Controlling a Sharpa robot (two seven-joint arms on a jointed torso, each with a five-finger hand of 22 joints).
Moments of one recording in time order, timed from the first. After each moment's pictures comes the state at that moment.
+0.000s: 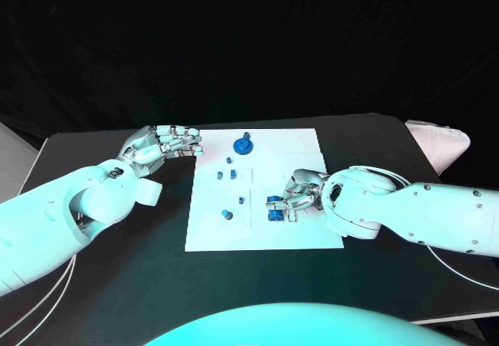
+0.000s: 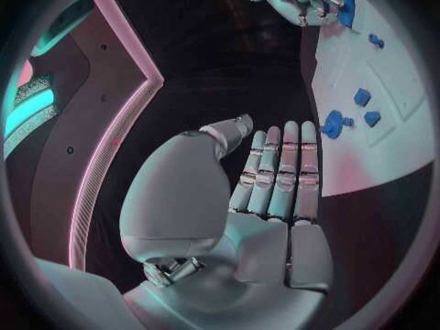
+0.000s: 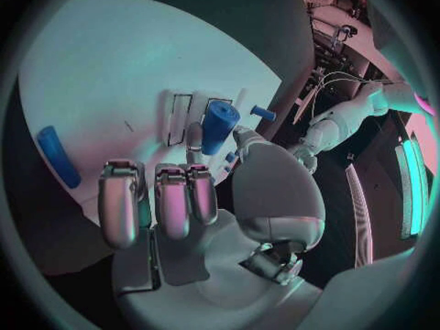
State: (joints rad) left arm 0.88 -0.85 0.34 1.43 -0.31 -0.05 0.26; left_hand 1.37 -0.19 0.60 0.05 0.05 0.90 0.21 0.22 0.35 1.08 0.16 0.09 0.07 1.00 0.13 0.26 0.30 0.18 0.85 0.24 0.28 0.39; right arm 1.17 -0.89 -0.16 1.76 -1.16 -0.24 -0.57; right_hand 0.96 -0.14 0.06 0.29 0.30 1.02 0.05 0.39 0.72 1.47 -0.01 1.53 1.31 1.46 -0.08 1.56 1.31 0.03 1.47 0.03 1.46 1.31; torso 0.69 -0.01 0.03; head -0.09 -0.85
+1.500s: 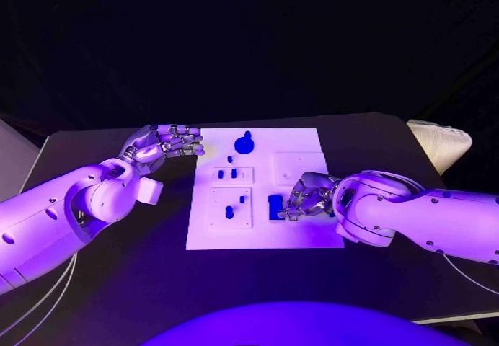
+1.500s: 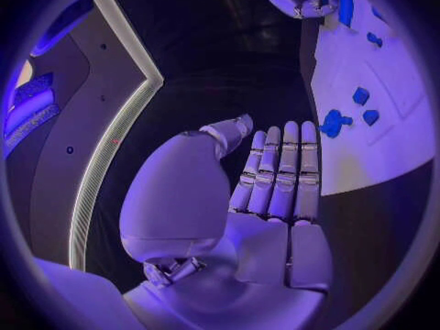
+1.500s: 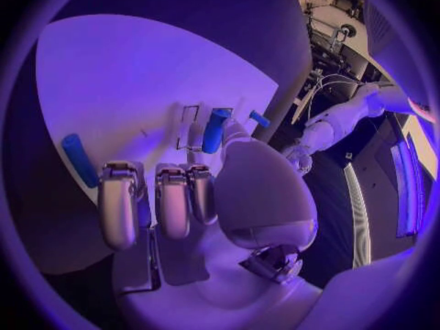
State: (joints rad) left arm 0.88 -0.85 0.34 1.43 -0.31 -0.04 0.26; left_hand 1.37 -0.19 0.60 0.05 0.05 0.90 0.21 0.22 0.35 1.08 0.16 0.09 0.07 1.00 0.13 0.25 0.30 0.18 0.85 0.24 0.27 0.39; right arm 1.16 -0.95 -0.16 1.81 -1.18 -0.25 -0.55; right_hand 1.21 -0.08 -0.03 0.29 0.20 1.03 0.04 0.41 0.74 1.46 -0.02 1.54 1.31 1.46 -0.08 1.56 1.31 0.03 1.47 0.03 1.48 1.31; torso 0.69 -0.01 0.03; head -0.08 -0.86
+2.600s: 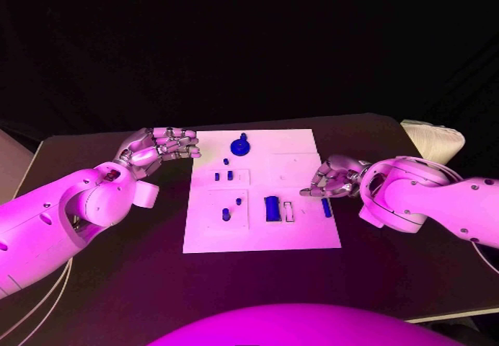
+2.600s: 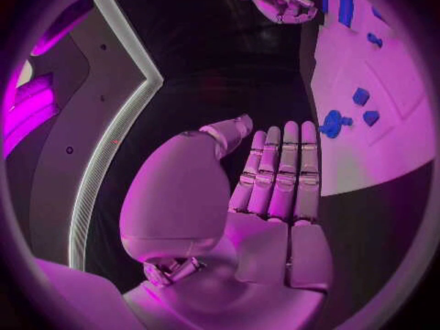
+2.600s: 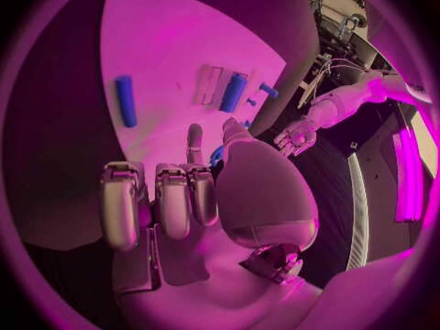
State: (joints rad) left arm 0.88 -0.85 0.34 1.43 -0.31 -0.04 0.26; left_hand 1.37 -0.18 0.60 0.06 0.05 0.90 0.21 0.22 0.35 1.08 0.16 0.09 0.07 1.00 0.13 0.25 0.30 0.18 0.85 0.24 0.27 0.38; right arm 1.21 -1.10 -0.14 1.82 -1.16 -0.28 -0.51; right_hand 1.20 -0.09 0.01 0.29 0.23 1.00 0.06 0.38 0.71 1.46 -0.02 1.56 1.31 1.46 -0.08 1.56 1.31 0.03 1.47 0.02 1.50 1.31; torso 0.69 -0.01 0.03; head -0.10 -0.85
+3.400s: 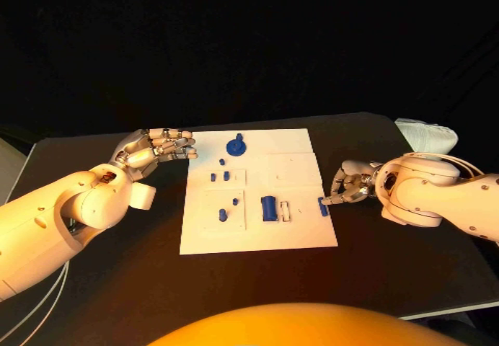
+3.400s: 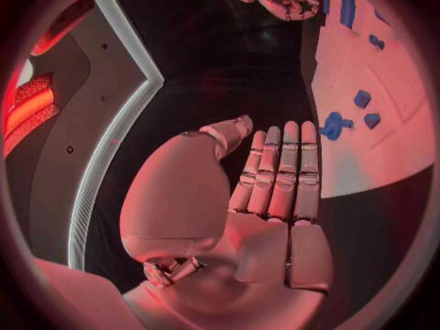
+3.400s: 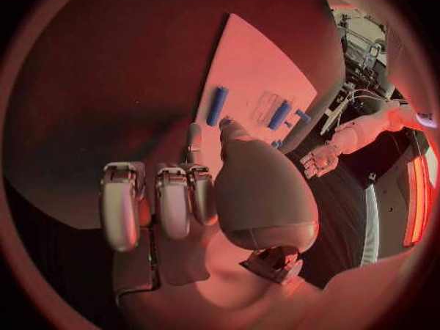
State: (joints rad) left arm 0.88 -0.85 0.34 1.43 -0.31 -0.04 0.25; left_hand 1.37 -0.18 0.60 0.06 0.05 0.90 0.21 0.22 0.35 1.08 0.16 0.09 0.07 1.00 0.13 0.25 0.30 0.18 0.85 0.24 0.27 0.38; right arm 1.20 -1.17 -0.15 1.78 -1.30 -0.09 -0.53; right_hand 1.20 -0.10 0.03 0.29 0.24 1.02 0.06 0.36 0.69 1.47 -0.02 1.56 1.31 1.46 -0.08 1.57 1.31 0.03 1.46 0.02 1.51 1.31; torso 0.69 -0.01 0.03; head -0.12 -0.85
